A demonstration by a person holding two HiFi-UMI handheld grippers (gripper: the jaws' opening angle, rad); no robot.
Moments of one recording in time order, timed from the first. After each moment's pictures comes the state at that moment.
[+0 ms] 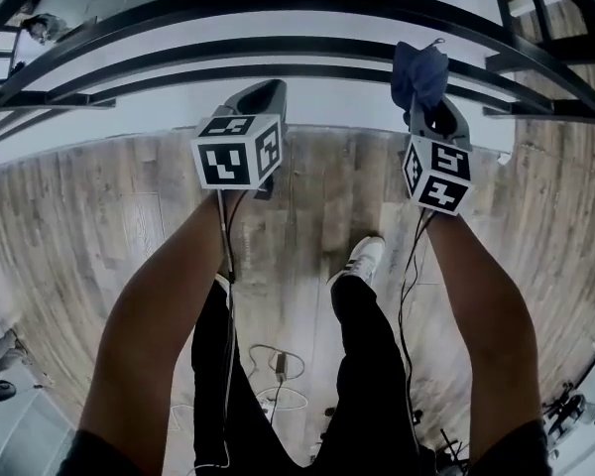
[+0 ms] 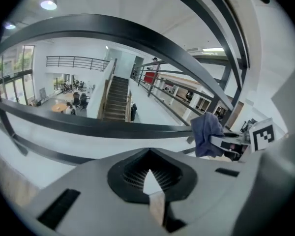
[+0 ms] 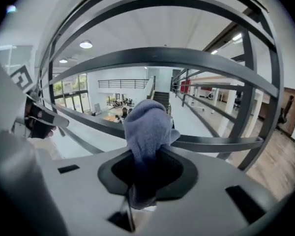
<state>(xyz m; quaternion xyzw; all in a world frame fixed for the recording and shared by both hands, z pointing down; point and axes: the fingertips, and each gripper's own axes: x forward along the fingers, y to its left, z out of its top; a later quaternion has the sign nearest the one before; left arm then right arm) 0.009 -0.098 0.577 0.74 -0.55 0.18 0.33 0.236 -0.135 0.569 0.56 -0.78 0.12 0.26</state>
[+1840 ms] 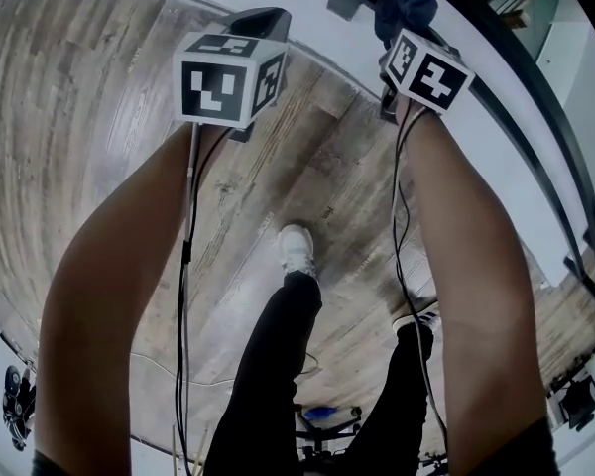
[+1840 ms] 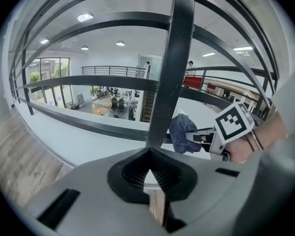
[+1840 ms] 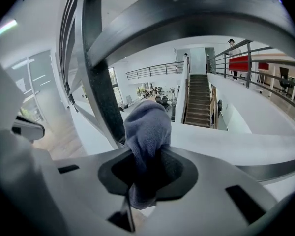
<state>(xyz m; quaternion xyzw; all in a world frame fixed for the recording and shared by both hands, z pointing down) -0.692 0.048 0.692 0.63 -0.68 0.19 0.31 -0.556 -0.098 0.757 0.40 -0.84 0.20 0.30</state>
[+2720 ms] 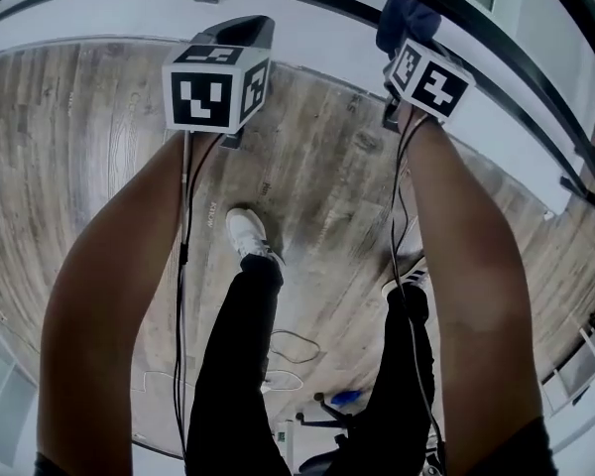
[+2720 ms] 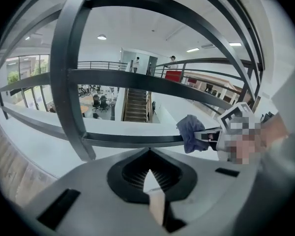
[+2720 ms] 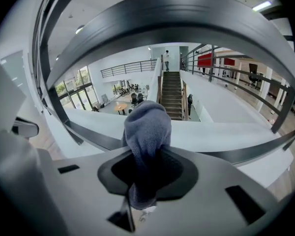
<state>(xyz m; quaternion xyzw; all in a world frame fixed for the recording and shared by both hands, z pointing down) -0.449 -0.024 0.697 0.69 -0.62 0.22 0.31 -0.242 -0.141 0.757 0.51 -0.76 0.23 0.31</state>
